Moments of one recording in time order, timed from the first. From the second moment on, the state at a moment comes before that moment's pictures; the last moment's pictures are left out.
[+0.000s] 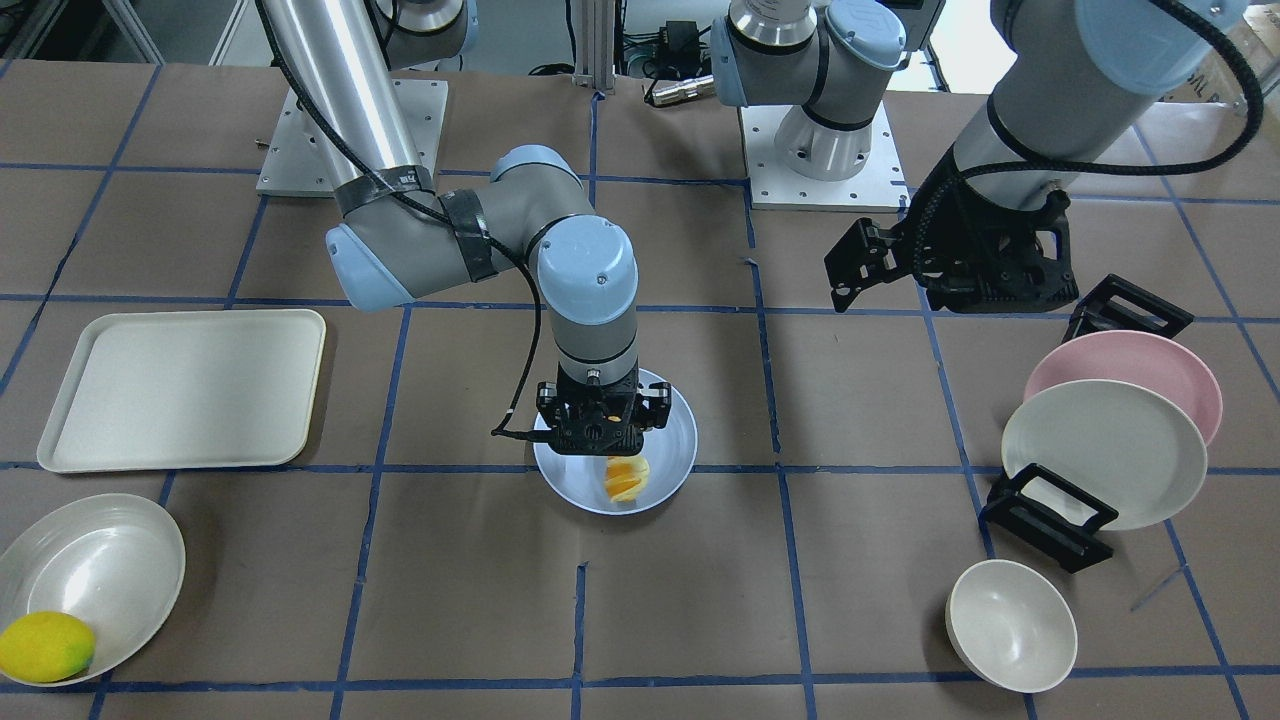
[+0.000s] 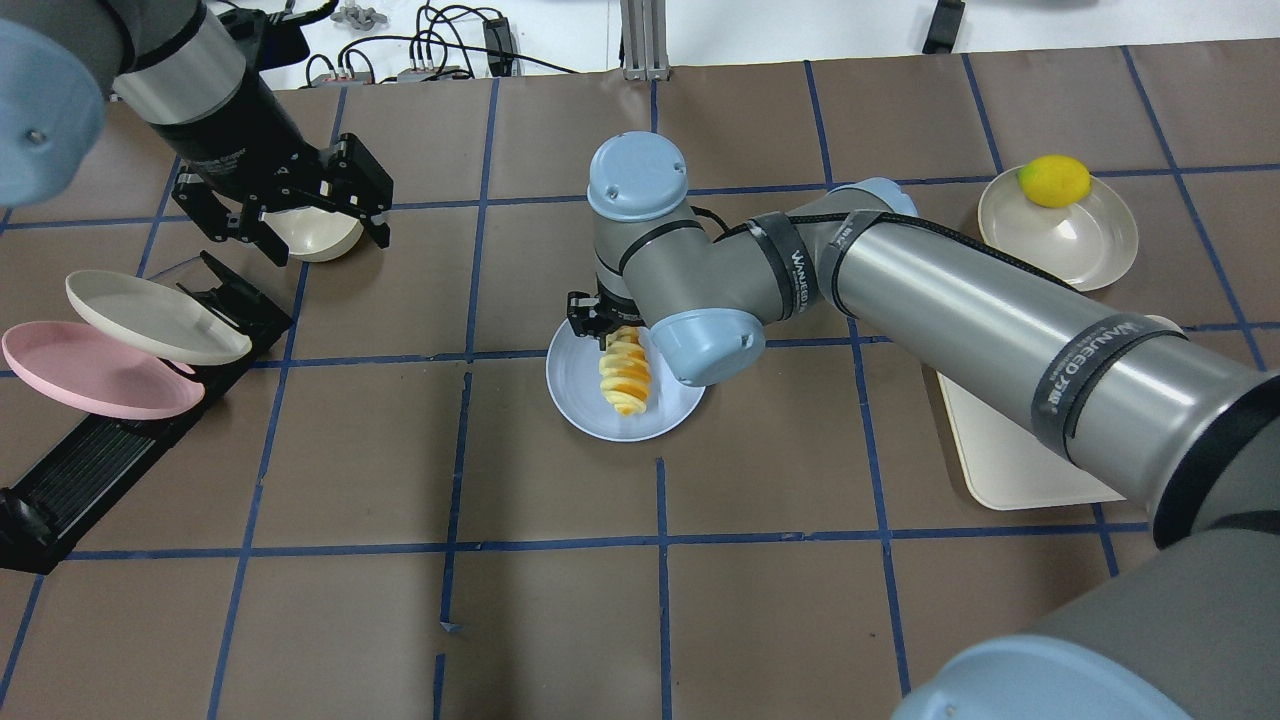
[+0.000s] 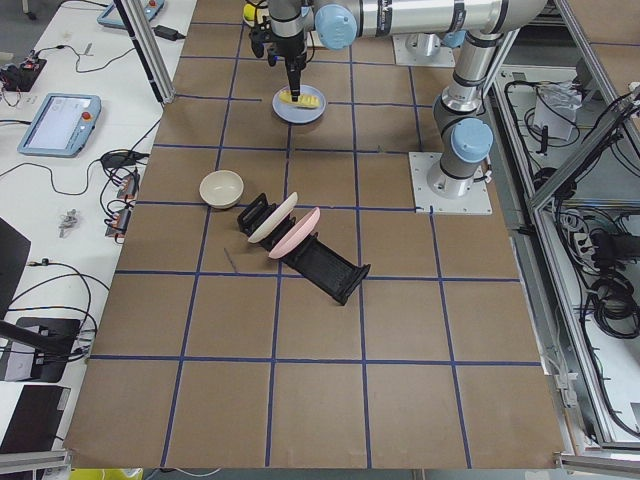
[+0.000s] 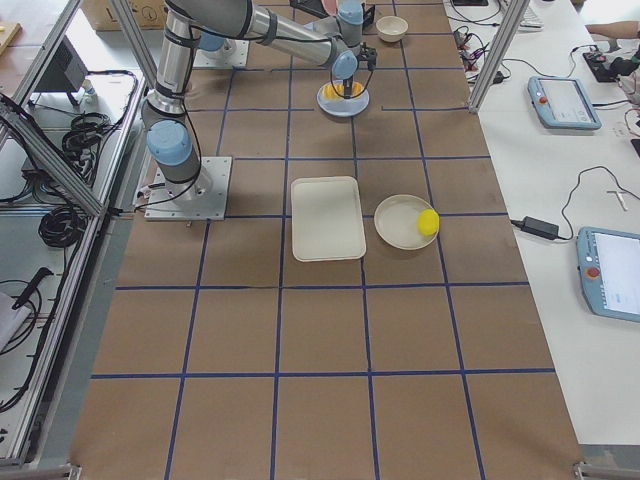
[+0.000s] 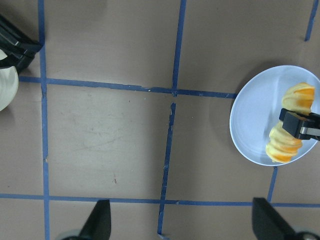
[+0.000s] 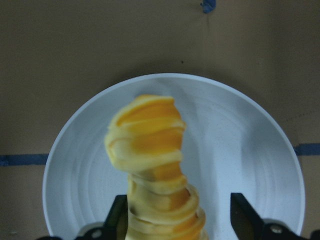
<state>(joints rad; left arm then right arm) -1.48 -1.62 -1.59 -1.54 1.49 0.00 1.99 -1.07 1.66 -2.23 -1.51 0.46</state>
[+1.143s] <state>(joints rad) -1.49 -1.59 -1.68 -1.46 1.49 0.00 1.73 -1.38 1.61 -1.92 -1.52 0.28</state>
